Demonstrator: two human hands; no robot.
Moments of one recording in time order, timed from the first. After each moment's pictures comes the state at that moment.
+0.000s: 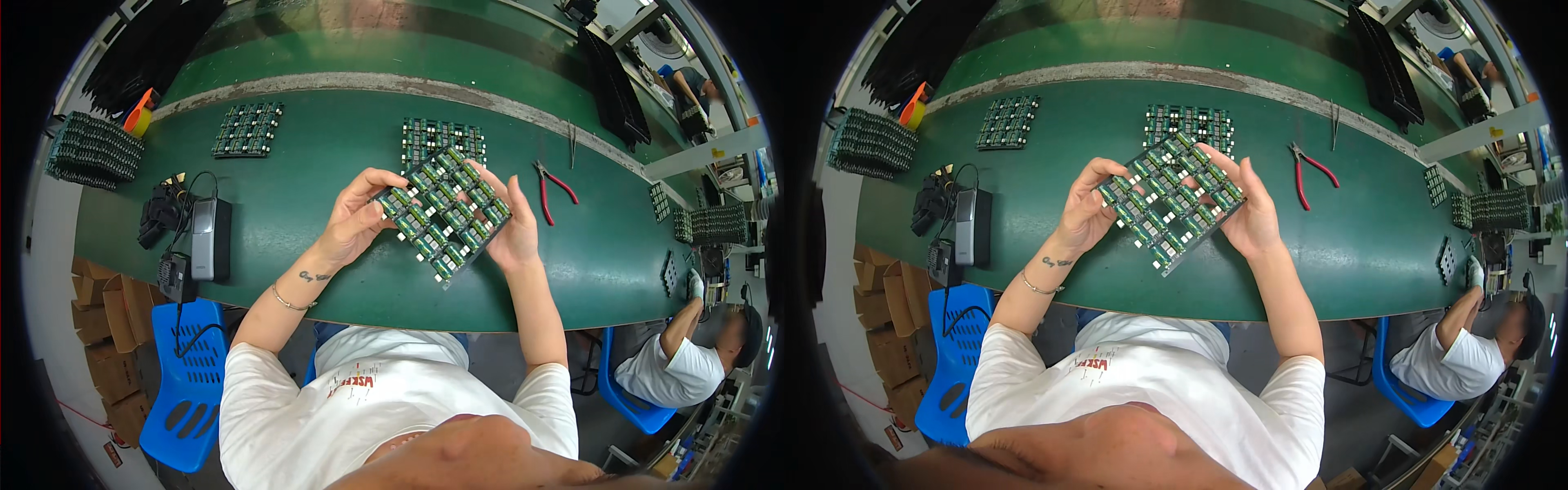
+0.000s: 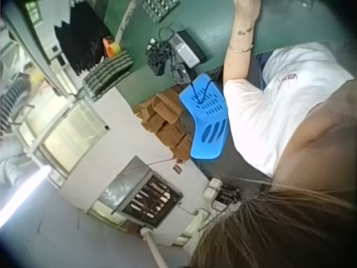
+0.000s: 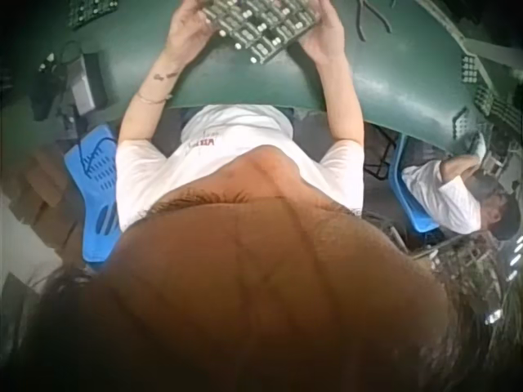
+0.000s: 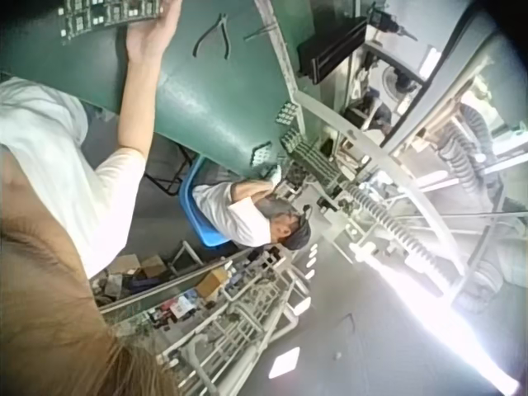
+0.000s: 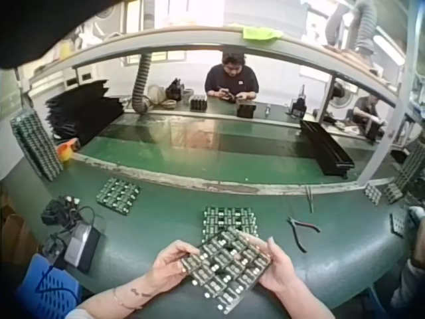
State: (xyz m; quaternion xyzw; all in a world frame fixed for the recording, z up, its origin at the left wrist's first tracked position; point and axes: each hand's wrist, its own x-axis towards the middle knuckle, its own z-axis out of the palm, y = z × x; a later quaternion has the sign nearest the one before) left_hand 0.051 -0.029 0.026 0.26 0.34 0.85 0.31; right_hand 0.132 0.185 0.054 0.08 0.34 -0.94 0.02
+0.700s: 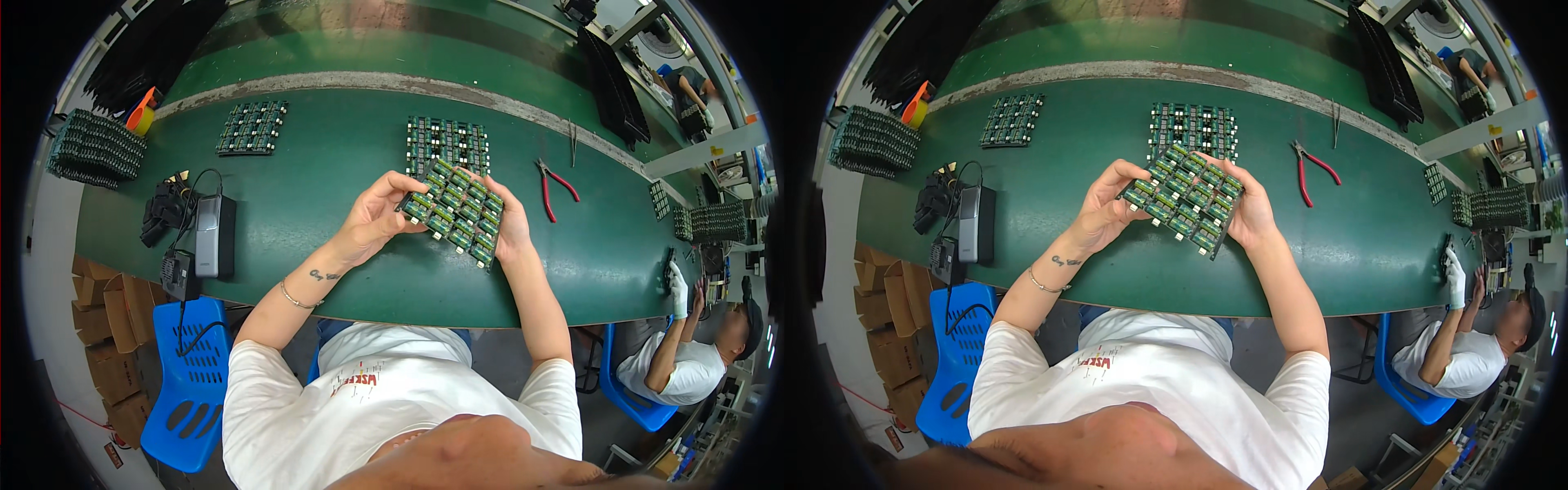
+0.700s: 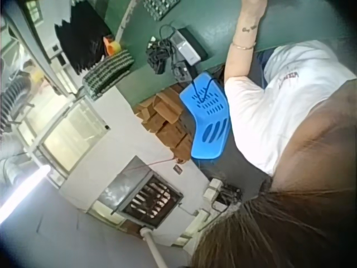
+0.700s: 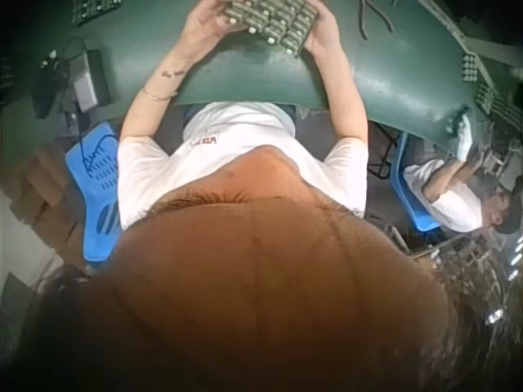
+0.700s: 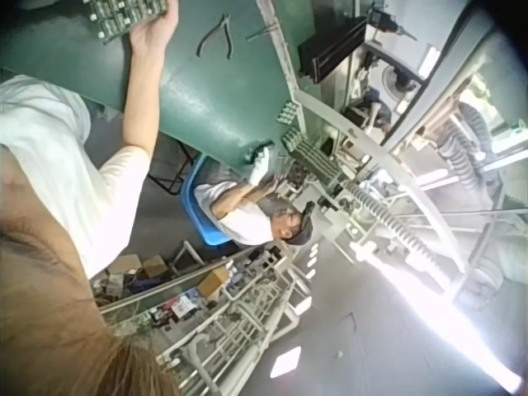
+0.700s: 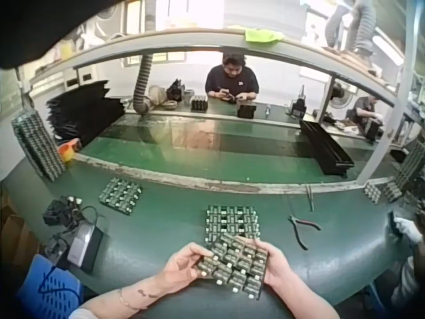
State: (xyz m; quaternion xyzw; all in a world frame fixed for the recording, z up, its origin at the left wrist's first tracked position) left_hand 0.056 -0.022 0.020 0.27 0.33 0.83 0.36; right_hand 0.122 0.193 0.025 0.17 0.30 -0.94 0.09
